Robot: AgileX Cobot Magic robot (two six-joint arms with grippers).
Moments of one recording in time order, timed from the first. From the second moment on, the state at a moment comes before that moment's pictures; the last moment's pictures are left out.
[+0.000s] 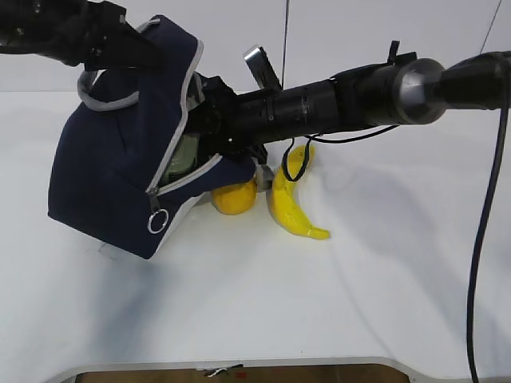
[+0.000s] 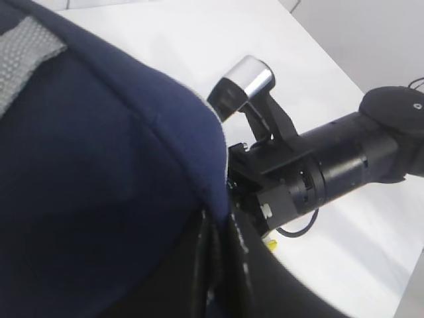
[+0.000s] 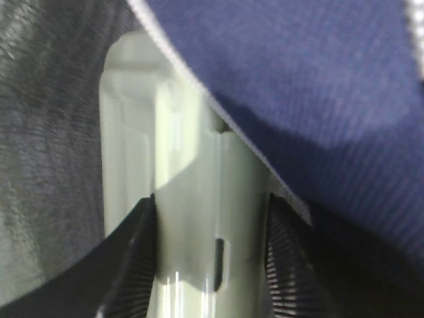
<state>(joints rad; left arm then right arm) -0.19 1.71 -1.34 -1.13 0.79 0.92 0.35 2.30 -1.70 1.57 0.86 -0.76</state>
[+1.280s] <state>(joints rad) -0.19 1.72 -1.34 -1.13 0.78 0.92 0.35 2.30 -1.71 1.45 0.90 -0.62</state>
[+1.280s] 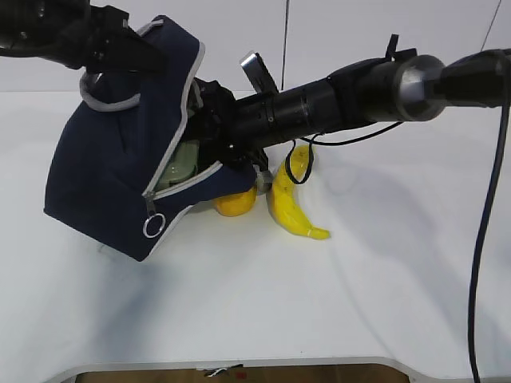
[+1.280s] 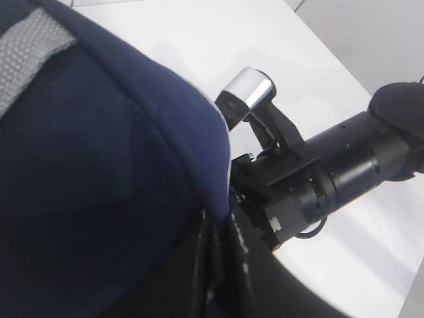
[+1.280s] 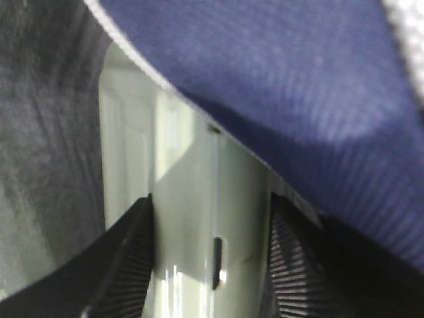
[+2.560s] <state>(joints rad) -0.19 1.72 -1.34 -1.11 0.79 0.92 0.35 2.30 -1.72 1.41 0.99 -0.60</state>
